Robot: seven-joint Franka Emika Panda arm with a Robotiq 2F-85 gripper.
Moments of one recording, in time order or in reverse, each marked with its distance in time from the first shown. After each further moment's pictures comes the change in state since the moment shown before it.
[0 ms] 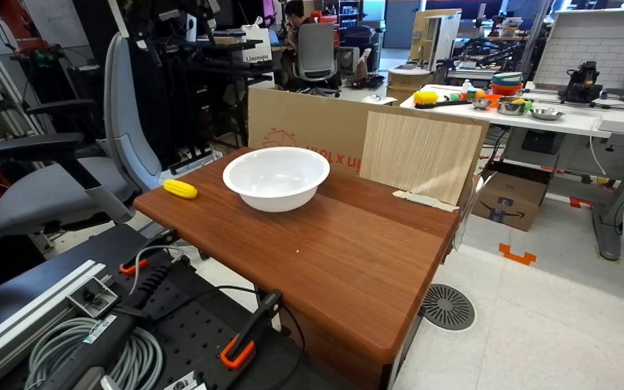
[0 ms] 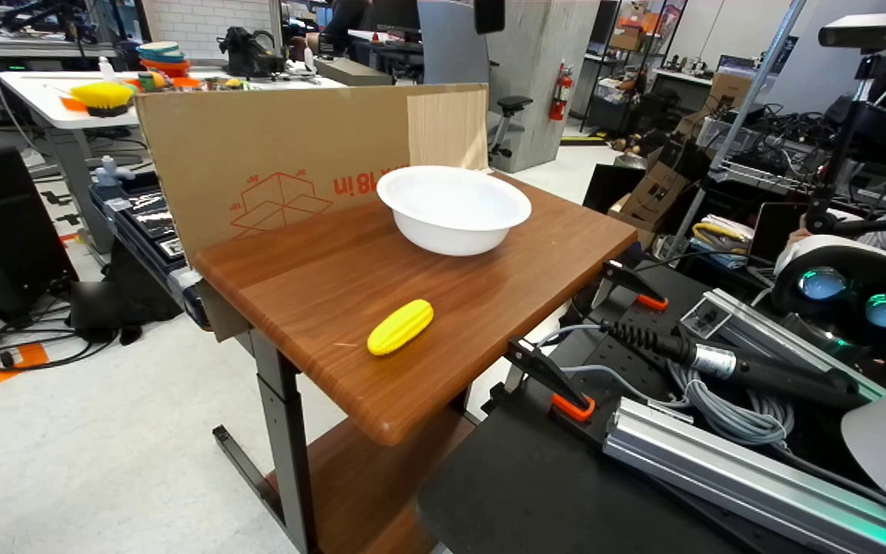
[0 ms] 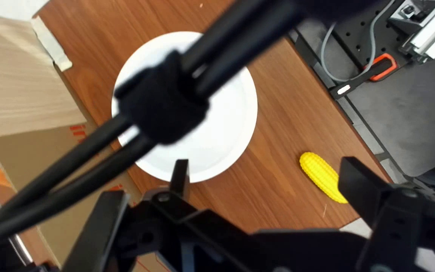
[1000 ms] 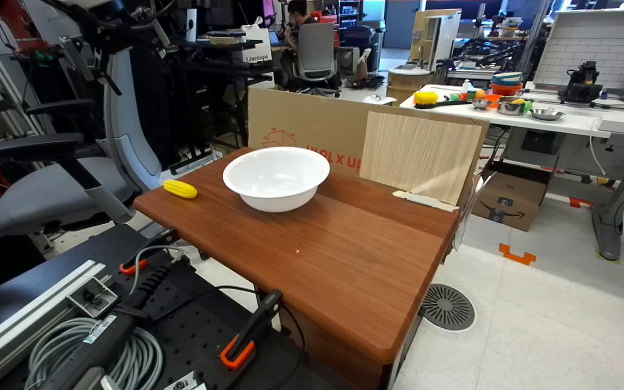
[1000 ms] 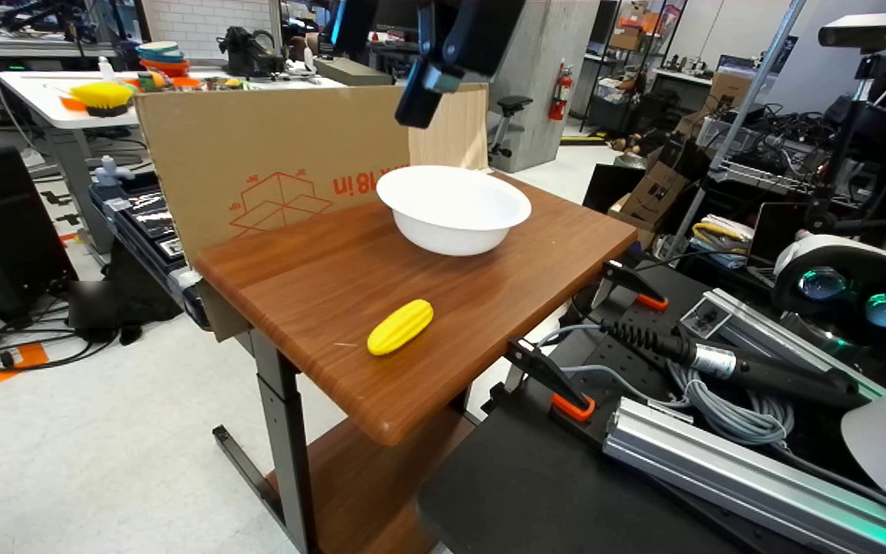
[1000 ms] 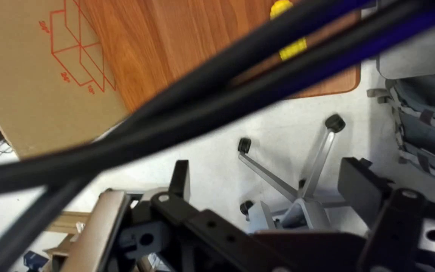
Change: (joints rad) arm 0.166 -0.155 -0.052 -0.421 0.329 0.758 -0.439
